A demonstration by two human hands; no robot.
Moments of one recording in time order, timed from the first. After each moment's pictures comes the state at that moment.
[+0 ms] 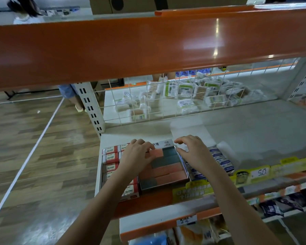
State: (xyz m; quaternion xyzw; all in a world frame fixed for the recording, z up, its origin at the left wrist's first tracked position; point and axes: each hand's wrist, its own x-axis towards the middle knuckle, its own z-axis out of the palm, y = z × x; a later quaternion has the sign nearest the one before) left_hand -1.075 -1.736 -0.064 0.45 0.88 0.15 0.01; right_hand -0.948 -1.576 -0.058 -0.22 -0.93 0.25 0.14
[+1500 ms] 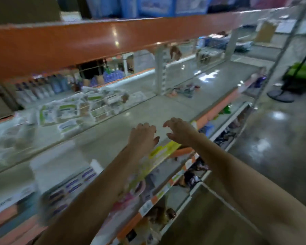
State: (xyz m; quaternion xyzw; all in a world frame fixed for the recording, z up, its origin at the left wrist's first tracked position) left_hand -0.853 -1.404 -0.033 0.66 0.75 0.04 -0.02; right_hand -0.717 -1.319 -0.027 -0.40 -0.92 0.07 0.03
